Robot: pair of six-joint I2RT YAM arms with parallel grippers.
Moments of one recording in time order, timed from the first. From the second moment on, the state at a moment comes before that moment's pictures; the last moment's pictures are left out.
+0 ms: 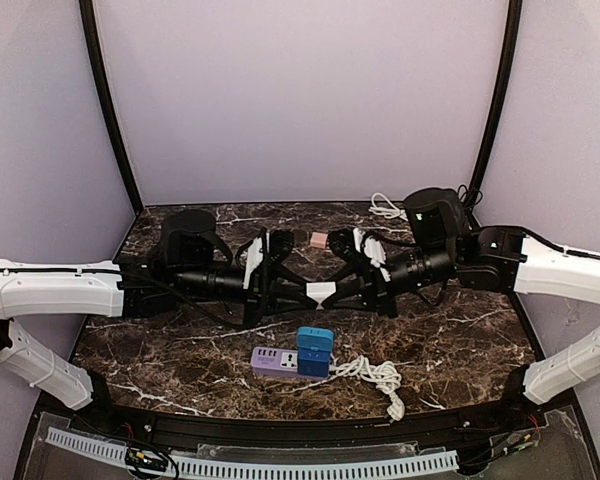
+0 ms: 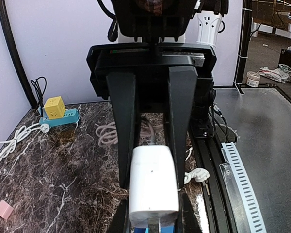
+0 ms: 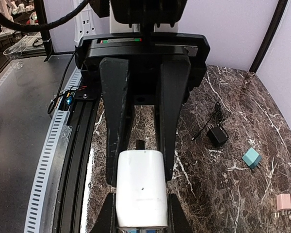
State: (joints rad) left arm -1.00 1.34 0.90 0.19 0.51 0.21; right arm 0.98 1.25 1.03 -0.29 -0.50 -0.34
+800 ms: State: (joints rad) left arm -0.83 1.48 0.70 0.23 0.73 0.45; right arm 0.93 0.90 0.36 0.00 -0.36 -0.15
